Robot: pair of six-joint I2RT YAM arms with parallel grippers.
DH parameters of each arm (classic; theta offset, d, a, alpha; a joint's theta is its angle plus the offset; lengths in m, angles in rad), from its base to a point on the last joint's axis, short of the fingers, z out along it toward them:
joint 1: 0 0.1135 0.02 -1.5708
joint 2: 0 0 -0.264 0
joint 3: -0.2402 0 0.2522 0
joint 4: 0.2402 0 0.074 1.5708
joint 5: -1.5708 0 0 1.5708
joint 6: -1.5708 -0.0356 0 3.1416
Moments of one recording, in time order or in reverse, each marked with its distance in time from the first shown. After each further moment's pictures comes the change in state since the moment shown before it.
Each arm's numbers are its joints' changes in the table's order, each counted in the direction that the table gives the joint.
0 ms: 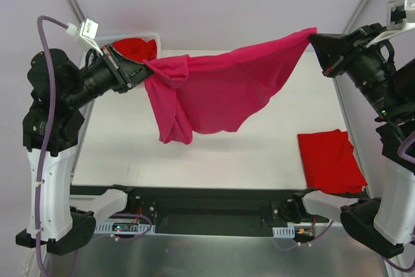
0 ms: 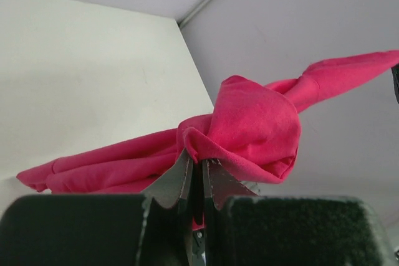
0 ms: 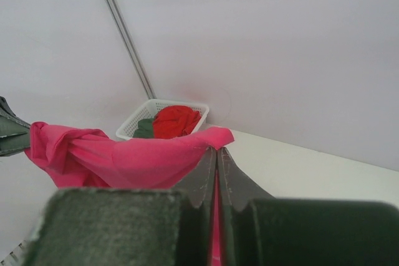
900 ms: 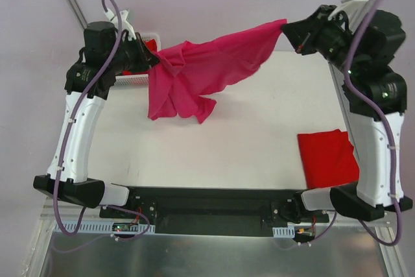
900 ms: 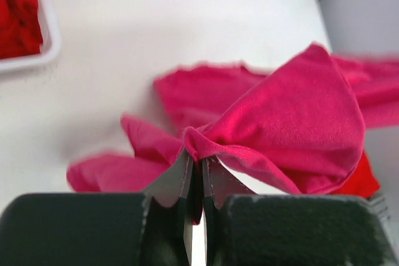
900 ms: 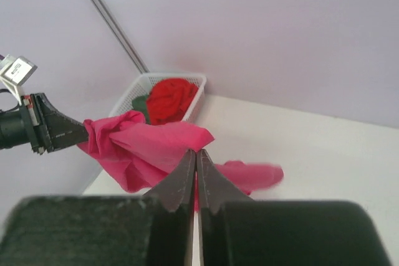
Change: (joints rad) left arm 0.000 0.285 0.078 0.019 0.214 -0.350; right arm -0.092 0.226 0.047 -0.064 0.152 -0.132
